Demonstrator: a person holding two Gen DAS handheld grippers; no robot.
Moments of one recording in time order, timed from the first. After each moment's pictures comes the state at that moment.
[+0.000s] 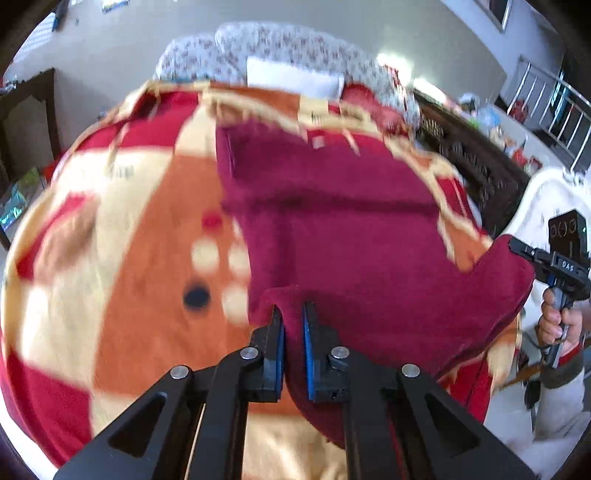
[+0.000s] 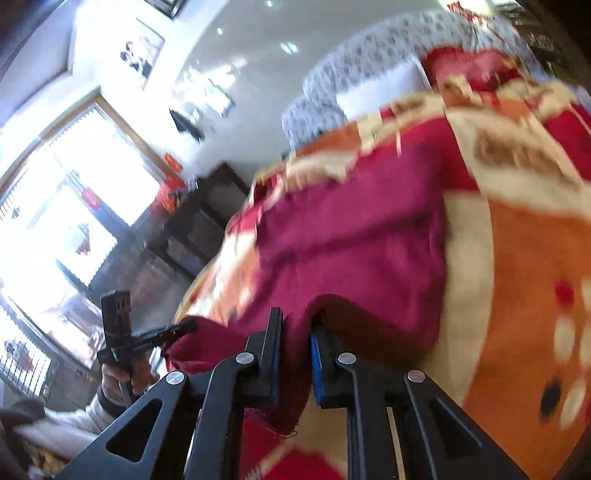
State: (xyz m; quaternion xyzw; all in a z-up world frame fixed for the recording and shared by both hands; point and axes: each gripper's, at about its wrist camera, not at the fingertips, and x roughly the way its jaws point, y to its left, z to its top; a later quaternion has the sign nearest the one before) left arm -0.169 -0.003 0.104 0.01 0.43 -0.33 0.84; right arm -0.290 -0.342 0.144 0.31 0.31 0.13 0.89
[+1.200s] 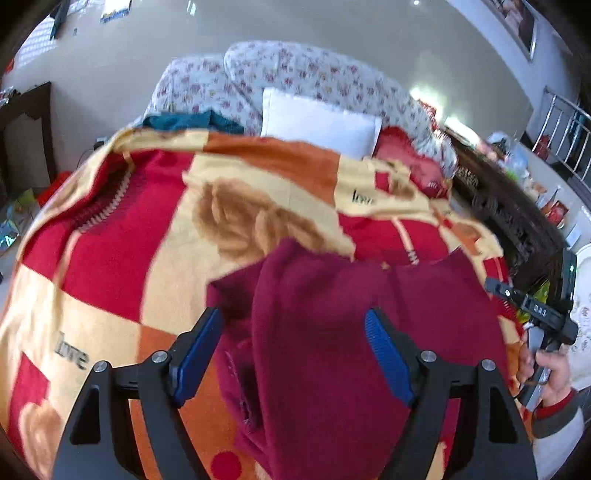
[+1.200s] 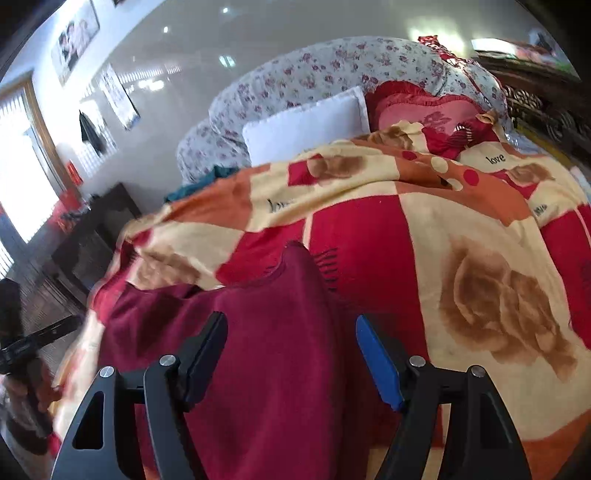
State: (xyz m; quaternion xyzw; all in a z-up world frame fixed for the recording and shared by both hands) left arm 0.049 -0.111 0.101 -0.01 0.42 -0.30 0.86; right arm -0.058 -0.424 0.100 0.19 0.38 -0.10 0.90
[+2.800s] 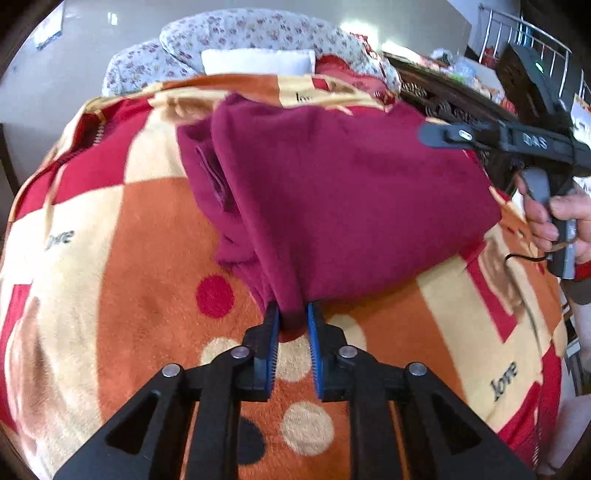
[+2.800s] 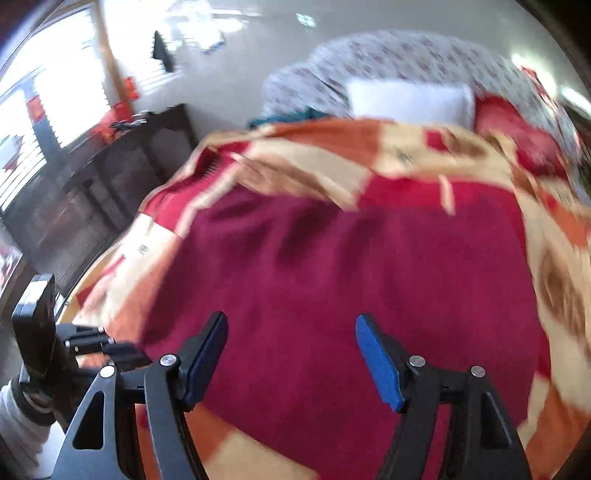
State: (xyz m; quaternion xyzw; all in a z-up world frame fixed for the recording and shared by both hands) left arm -0.072 -0.052 0.040 0.10 0.41 -0.39 0.82; right arm -0.052 -0.248 0.126 0.09 0.39 0.06 0.91
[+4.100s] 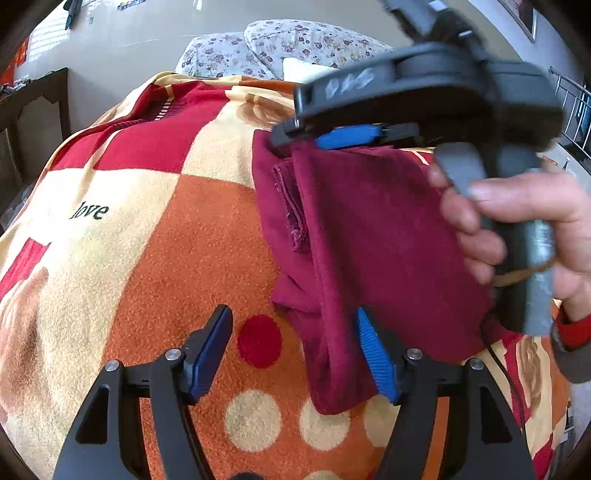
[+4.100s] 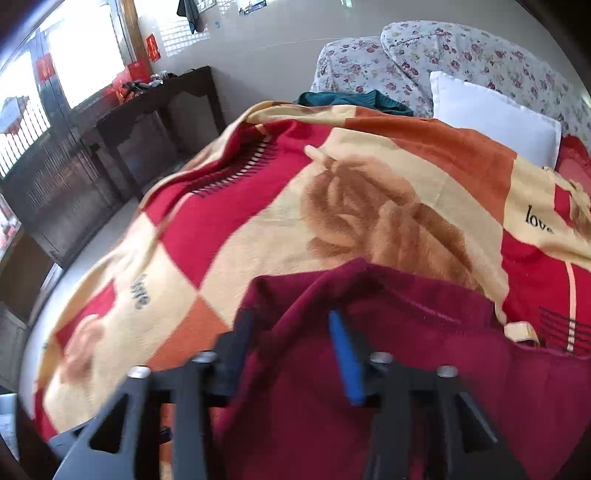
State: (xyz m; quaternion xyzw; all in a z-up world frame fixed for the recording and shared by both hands) left arm -0.027 -0.054 0.025 0.01 0.42 -0.28 0.86; right arm 0.098 -0.153 0.095 0.07 0.45 0.09 0.89
